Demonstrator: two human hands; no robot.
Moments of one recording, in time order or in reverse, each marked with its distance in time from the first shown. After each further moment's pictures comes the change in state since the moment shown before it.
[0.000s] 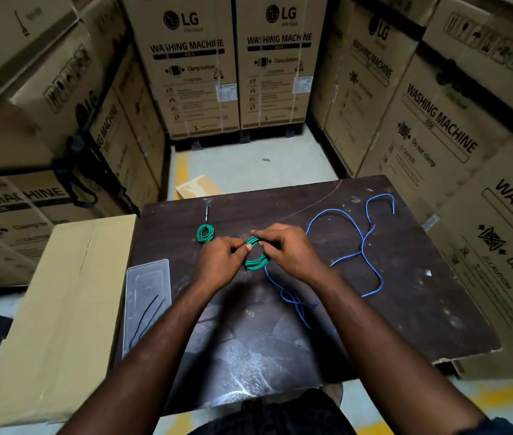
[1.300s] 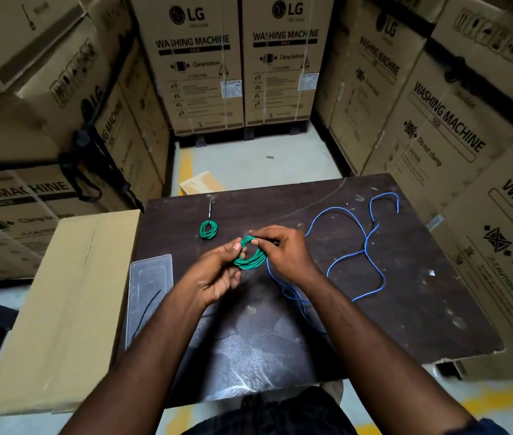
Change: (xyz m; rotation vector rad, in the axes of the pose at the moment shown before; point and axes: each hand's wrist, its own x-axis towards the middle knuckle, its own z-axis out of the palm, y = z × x) left_hand -0.019 0.001 -0.007 -1.325 -0.257 -0.694; right_hand -0.003 -0.006 0.024 0.294 0.147 0.145
